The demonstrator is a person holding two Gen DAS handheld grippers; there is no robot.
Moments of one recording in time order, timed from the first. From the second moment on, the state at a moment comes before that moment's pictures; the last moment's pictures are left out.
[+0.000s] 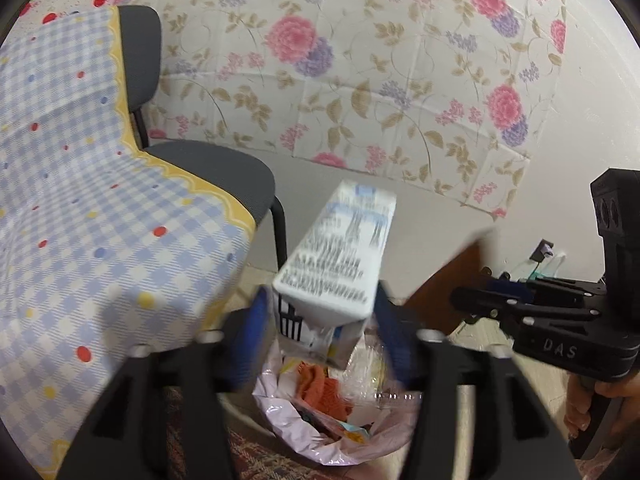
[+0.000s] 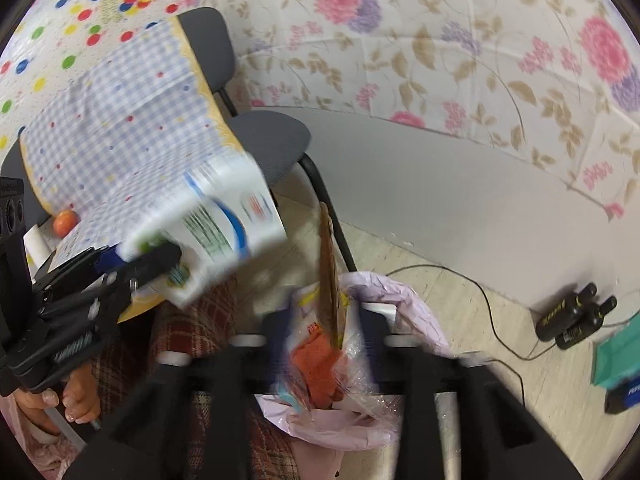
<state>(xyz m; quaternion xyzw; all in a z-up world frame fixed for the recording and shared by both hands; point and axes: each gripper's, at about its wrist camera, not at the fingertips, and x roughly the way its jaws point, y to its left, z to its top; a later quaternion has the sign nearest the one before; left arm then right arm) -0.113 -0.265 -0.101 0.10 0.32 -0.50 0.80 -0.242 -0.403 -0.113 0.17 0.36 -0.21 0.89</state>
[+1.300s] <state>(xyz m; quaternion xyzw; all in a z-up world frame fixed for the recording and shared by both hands) -0.053 -0.071 0.001 0.11 0.31 -0.15 0.93 -0.142 -0.285 0.016 0.05 0.29 -0.07 0.95</state>
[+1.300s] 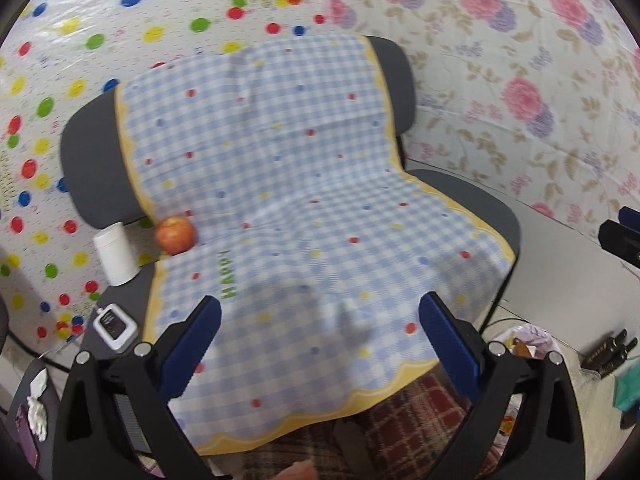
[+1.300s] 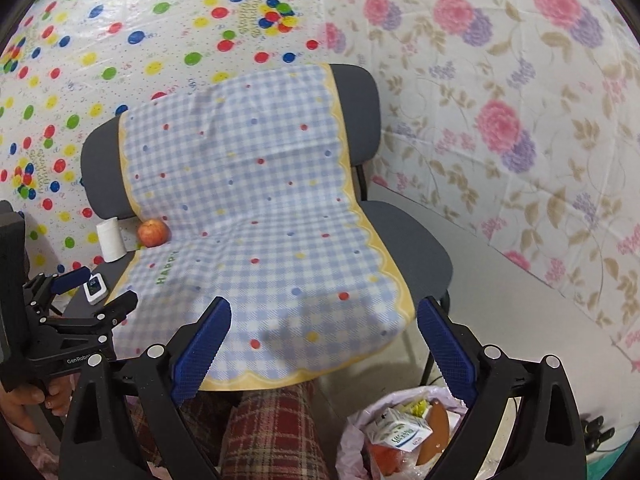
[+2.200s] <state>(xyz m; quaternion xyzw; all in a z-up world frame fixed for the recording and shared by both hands) -0.029 0.004 0.004 0.07 0.33 -0.05 0.94 -0.080 -0.219 0.008 0.01 0.30 0.01 0.95</state>
